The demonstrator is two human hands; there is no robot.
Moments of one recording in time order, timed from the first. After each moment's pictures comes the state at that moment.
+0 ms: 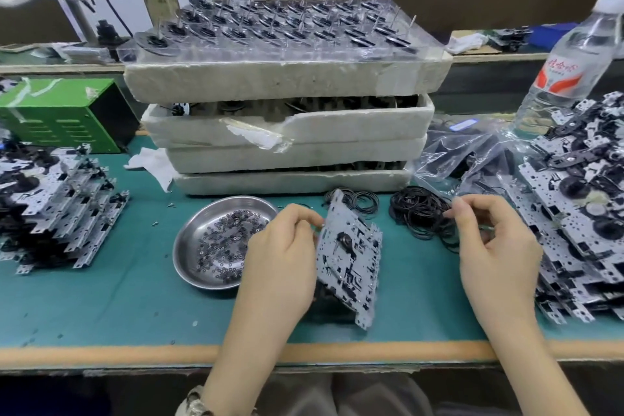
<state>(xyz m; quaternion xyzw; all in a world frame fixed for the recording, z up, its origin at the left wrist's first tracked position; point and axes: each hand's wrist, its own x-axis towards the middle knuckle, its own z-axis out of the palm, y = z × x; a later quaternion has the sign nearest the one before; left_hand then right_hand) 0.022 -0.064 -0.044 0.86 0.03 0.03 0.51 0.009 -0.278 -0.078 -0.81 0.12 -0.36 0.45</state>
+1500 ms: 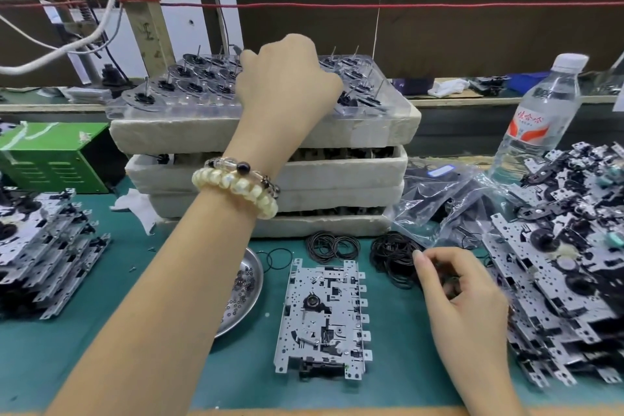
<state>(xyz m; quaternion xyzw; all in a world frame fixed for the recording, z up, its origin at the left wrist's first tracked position) 0.136 -0.117 0.122 0.94 -0.07 0.20 0.25 0.008 -0.275 -0.075 -0.82 0.08 -0.35 0.45</state>
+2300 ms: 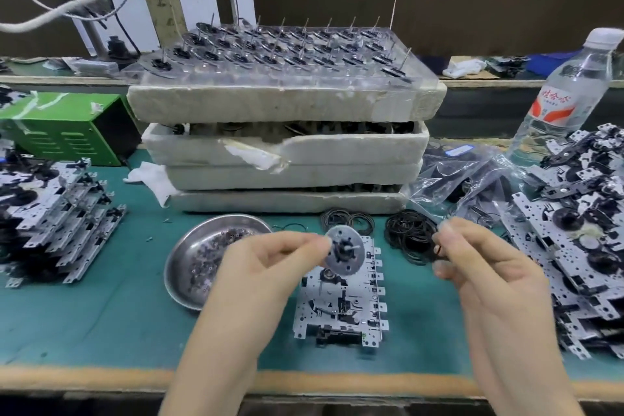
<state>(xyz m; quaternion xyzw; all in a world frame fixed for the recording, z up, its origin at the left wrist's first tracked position) -0.001 -0.062 0.006 0.73 0.02 -0.05 0.69 -0.017 -0.252 -0.039 -0.60 0.05 -0.24 0.76</state>
